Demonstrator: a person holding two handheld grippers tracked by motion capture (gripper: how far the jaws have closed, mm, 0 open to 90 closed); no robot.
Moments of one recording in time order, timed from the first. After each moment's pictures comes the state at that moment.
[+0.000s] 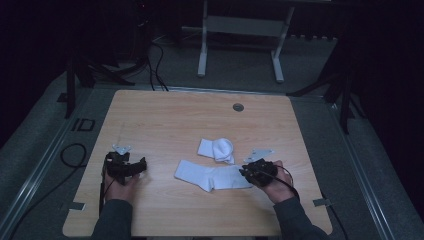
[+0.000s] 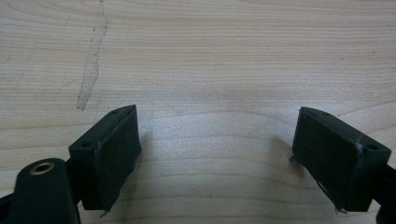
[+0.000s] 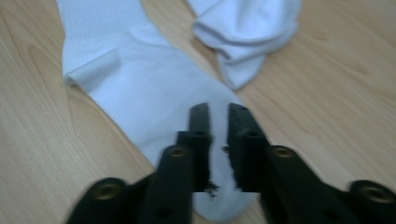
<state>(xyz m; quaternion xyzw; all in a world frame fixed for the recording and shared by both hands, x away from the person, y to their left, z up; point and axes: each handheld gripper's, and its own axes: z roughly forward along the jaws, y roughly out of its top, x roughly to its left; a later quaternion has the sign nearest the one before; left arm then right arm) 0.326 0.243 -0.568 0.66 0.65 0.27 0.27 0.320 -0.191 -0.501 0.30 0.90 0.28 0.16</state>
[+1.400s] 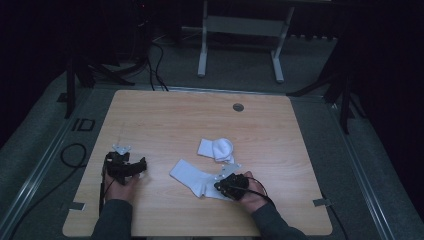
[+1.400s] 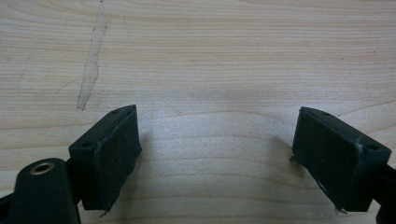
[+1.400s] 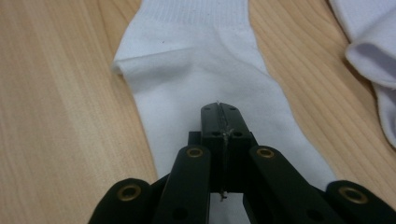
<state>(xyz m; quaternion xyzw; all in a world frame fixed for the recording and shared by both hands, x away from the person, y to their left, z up) 0.325 0.243 -0.568 0.66 0.64 0.27 0.27 0.300 -0.124 -0.545 0.21 0.93 0.28 0.10</state>
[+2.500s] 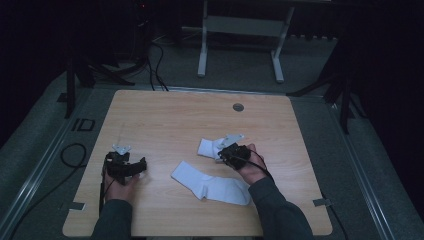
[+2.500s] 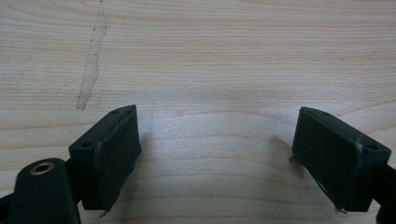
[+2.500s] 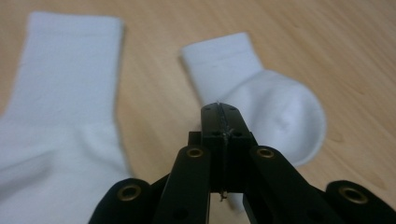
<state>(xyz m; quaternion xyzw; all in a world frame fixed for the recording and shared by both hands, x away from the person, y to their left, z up) 0.326 0.243 -0.568 0.66 0.65 0.27 0.27 0.370 -0.122 -0.502 0.25 0.90 0.29 0.18</state>
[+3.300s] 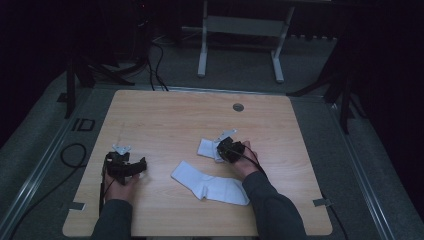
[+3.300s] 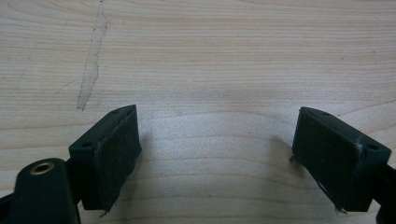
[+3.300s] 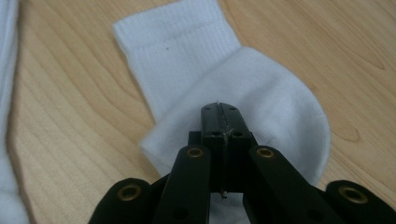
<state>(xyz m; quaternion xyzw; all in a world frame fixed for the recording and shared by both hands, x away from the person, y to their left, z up) 0.325 0.243 -0.568 0.66 0.64 0.27 0.27 0.409 -0.111 -0.541 0.30 0.90 0.25 0.18</state>
